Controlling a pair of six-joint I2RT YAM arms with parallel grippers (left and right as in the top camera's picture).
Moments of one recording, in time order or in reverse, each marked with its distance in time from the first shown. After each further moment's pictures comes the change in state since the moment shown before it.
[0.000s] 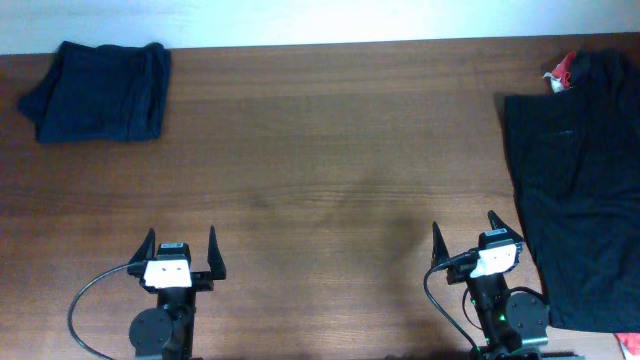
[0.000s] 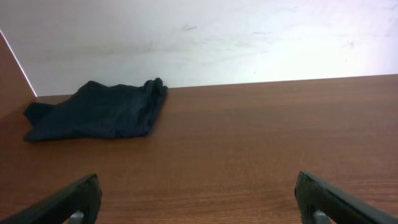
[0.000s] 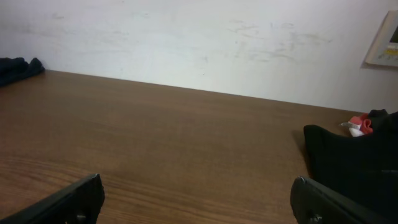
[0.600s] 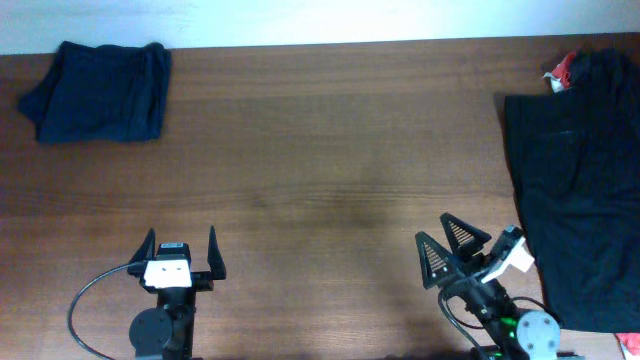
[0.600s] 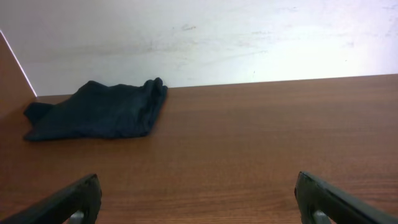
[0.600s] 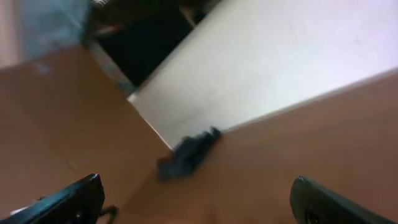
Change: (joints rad) left arm 0.000 0.001 0.000 0.000 0.000 0.000; right arm 0.000 0.006 0.000 0.335 -0.414 0.855
